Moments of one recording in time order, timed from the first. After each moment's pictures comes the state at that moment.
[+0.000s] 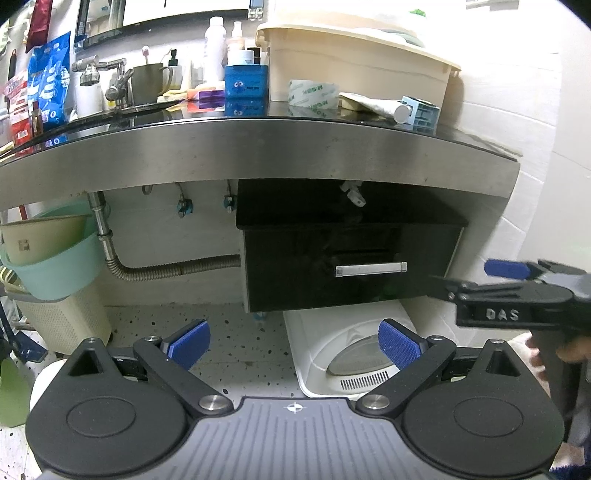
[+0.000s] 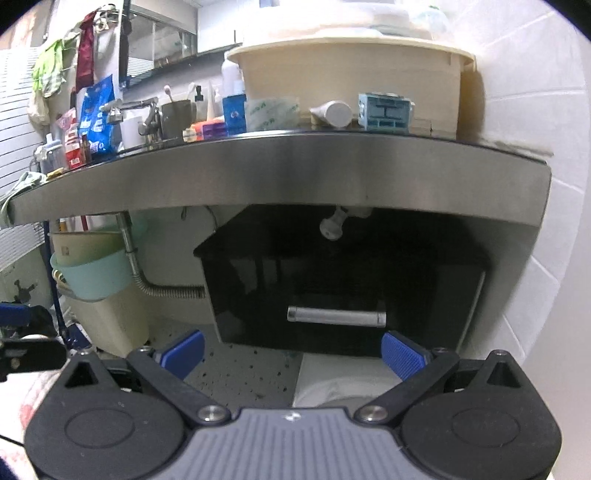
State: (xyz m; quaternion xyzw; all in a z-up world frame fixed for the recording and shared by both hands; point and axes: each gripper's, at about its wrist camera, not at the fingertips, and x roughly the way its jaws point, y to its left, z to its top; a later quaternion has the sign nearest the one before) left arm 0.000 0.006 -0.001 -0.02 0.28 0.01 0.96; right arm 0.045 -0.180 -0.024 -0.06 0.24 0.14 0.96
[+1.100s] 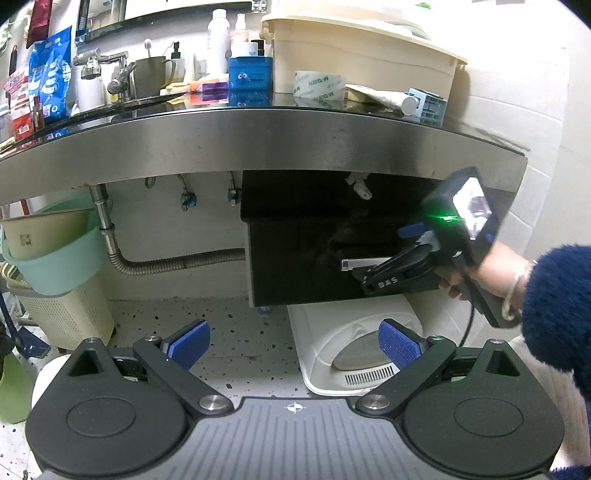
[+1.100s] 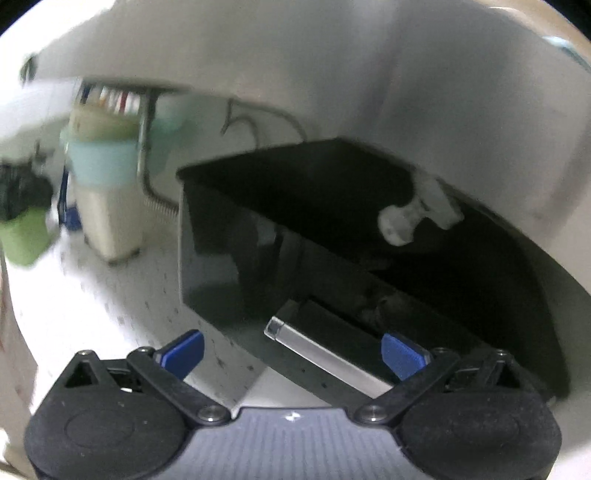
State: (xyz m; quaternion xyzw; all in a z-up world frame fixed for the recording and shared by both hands) left arm 0.005 0.009 -0.007 -0.02 0.29 0.01 0.96; right arm 0.191 -0.130 -0.089 -0.28 0.30 0.23 0.88
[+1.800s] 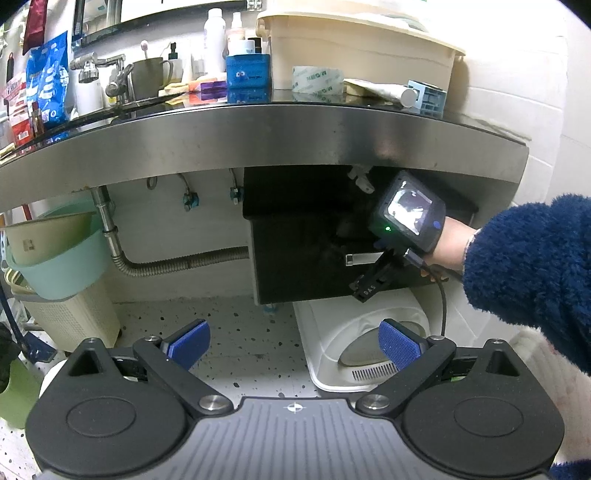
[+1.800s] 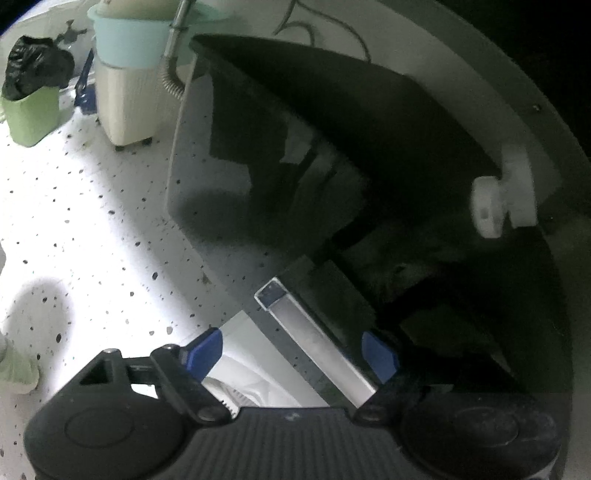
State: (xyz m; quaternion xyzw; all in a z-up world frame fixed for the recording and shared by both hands) left arm 0.006 0.008 -0.009 -0.01 0.30 0.01 0.95; right arm 0.230 -0.102 -0.137 -0.41 0.38 0.23 0.79
